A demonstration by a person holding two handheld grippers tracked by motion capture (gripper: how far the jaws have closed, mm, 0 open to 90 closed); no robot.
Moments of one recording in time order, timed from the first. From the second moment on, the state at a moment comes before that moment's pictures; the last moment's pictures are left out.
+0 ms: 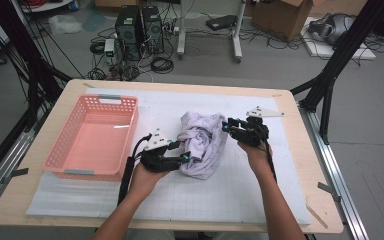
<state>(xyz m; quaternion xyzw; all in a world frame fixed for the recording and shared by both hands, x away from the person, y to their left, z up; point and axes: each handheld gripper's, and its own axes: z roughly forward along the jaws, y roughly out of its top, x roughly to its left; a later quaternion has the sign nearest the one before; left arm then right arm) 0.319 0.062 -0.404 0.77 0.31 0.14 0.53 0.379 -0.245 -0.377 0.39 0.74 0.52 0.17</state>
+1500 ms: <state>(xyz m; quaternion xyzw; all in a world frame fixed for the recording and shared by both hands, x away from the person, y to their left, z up) 0.273 0.056 -0.401 0.74 0.34 0.07 0.57 0.310 -0.315 -0.379 0.40 0.72 0.53 0.21</state>
